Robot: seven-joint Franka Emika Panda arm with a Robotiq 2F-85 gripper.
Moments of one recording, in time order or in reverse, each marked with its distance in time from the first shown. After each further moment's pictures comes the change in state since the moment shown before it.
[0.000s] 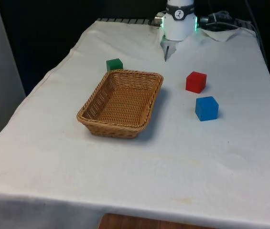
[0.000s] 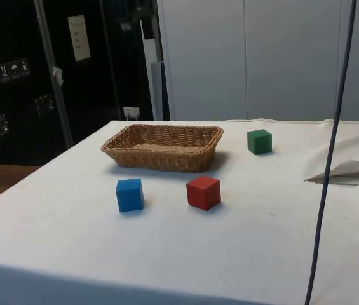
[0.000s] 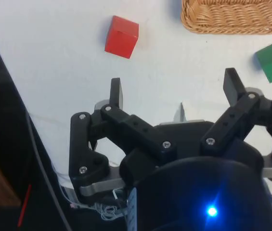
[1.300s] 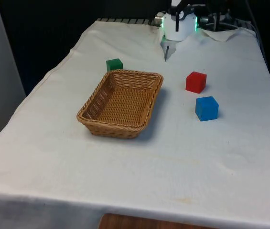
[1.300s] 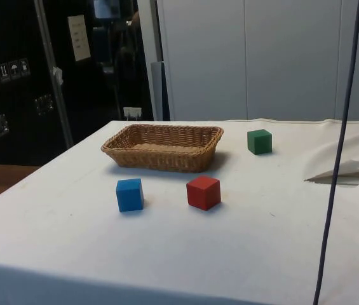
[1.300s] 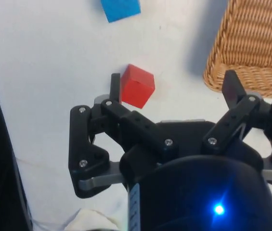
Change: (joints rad) arm 0.016 0.062 0.098 -0.113 -0.065 0.287 0.074
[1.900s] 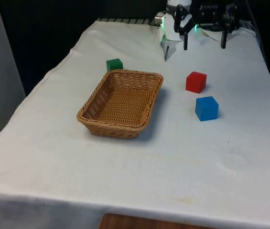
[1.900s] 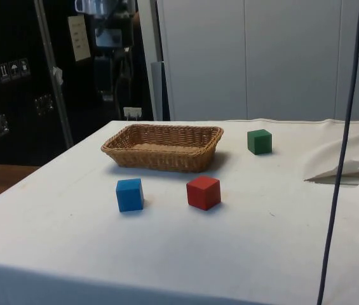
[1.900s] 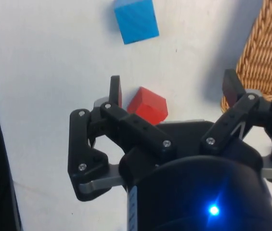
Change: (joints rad) arm 0.004 0.042 0.030 -0.082 -0.003 0.176 -0.044
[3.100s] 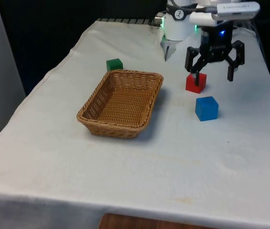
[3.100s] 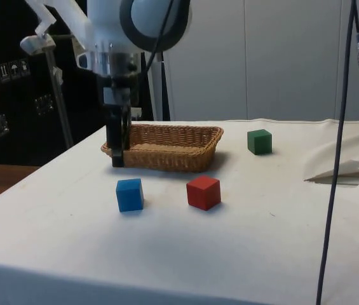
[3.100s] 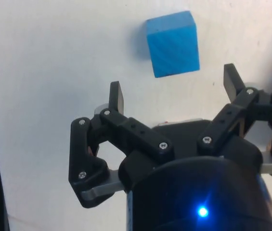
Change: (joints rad) arm 0.005 0.162 0.042 -0.069 0.001 0.241 -0.114
